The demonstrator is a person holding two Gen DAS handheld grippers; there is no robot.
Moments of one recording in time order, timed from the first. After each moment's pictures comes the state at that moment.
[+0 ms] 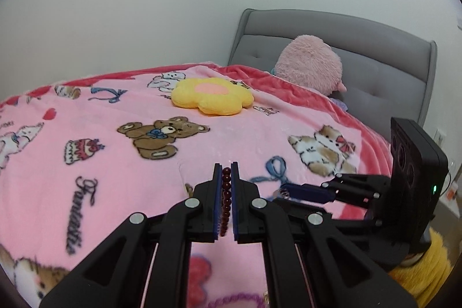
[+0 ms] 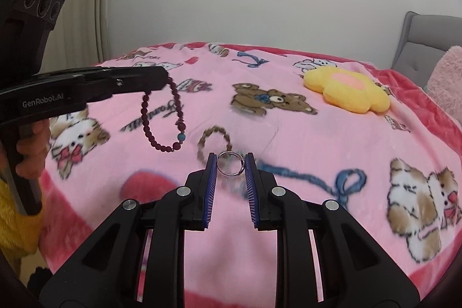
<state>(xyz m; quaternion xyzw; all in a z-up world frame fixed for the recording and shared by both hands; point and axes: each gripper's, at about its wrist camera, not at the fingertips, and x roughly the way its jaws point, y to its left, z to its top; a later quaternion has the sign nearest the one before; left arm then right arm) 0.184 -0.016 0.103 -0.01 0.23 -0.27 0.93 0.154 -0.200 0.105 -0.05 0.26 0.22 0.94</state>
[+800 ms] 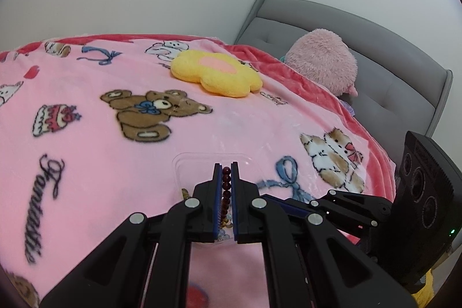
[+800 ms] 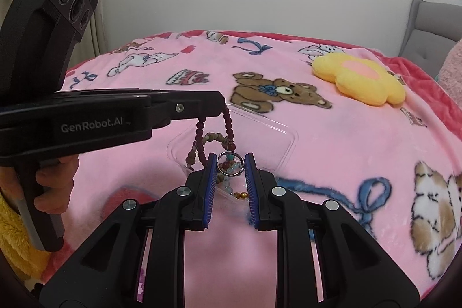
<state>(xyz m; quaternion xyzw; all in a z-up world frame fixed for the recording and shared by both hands) 0.260 -0.026 0.063 -0.07 0.30 -0.28 0.91 0.208 -0.176 0.084 -0.05 0.29 0.22 0.93</state>
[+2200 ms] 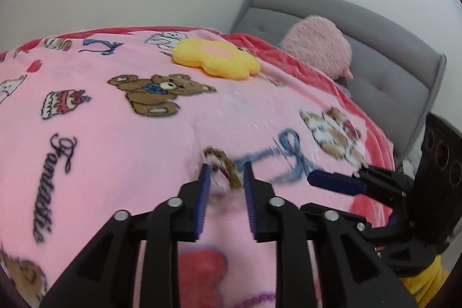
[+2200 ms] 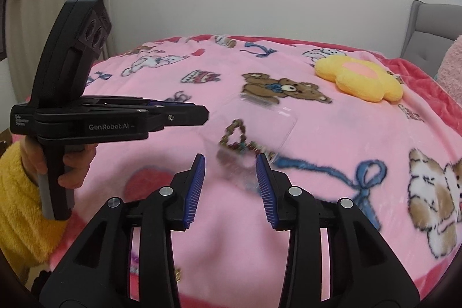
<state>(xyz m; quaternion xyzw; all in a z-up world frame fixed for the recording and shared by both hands) 0.229 -0.003 0.044 -0.03 0.32 -0.30 0.90 0.158 -0.187 0.085 -0.04 0.28 0.24 0.93</state>
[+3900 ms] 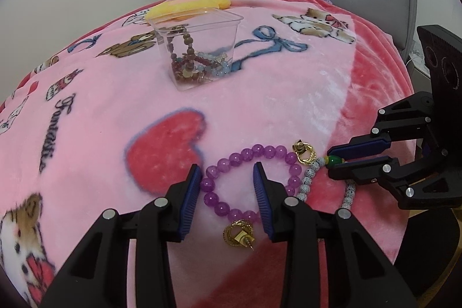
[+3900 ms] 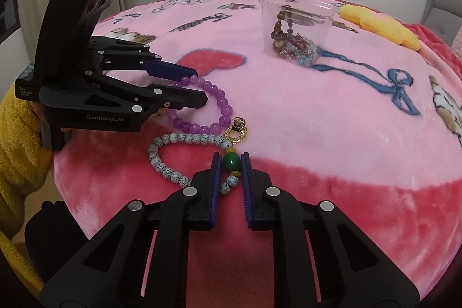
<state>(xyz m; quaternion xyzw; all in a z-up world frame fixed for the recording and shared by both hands) 0.134 -0.010 -0.030 0.16 0.35 -0.30 0.87 0.062 -0.181 0.006 -0.07 0.37 0.28 0.88</state>
